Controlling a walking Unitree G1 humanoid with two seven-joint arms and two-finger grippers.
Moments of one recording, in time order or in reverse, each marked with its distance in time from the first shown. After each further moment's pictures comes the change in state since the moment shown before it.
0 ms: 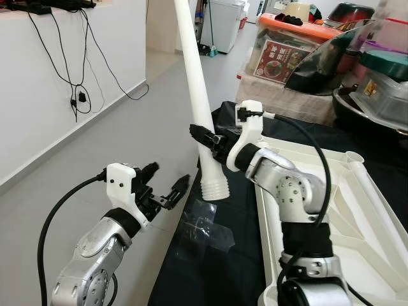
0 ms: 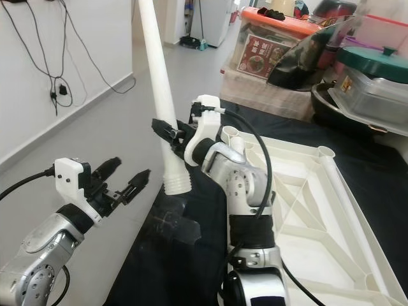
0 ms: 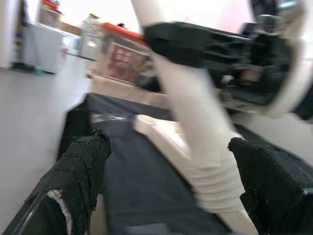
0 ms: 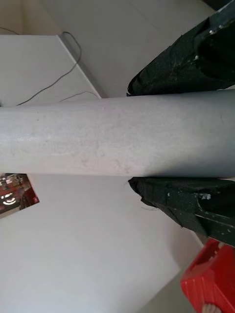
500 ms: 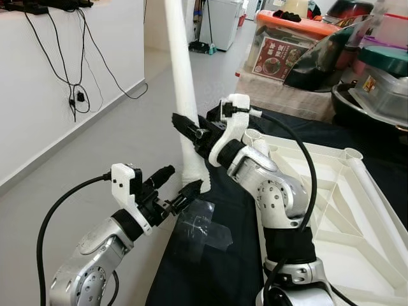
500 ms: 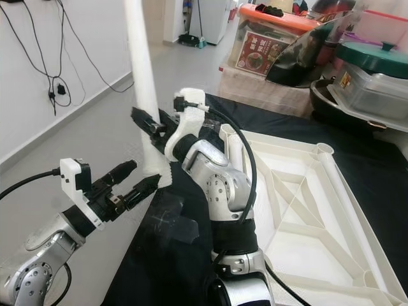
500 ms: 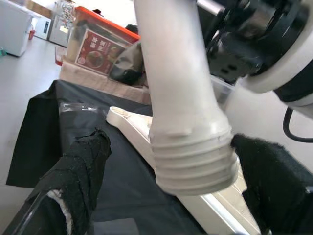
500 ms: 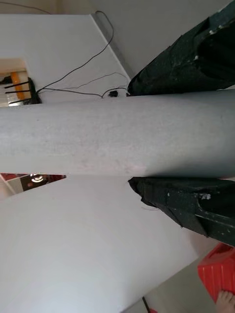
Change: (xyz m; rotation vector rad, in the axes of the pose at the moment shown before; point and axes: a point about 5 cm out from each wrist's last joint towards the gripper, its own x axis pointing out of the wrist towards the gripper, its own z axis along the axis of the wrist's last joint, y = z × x) left arm 0.001 0.006 -0.005 -0.097 0.020 -0.055; right arm 0.006 0.033 0.009 -0.017 -0.119 0.107
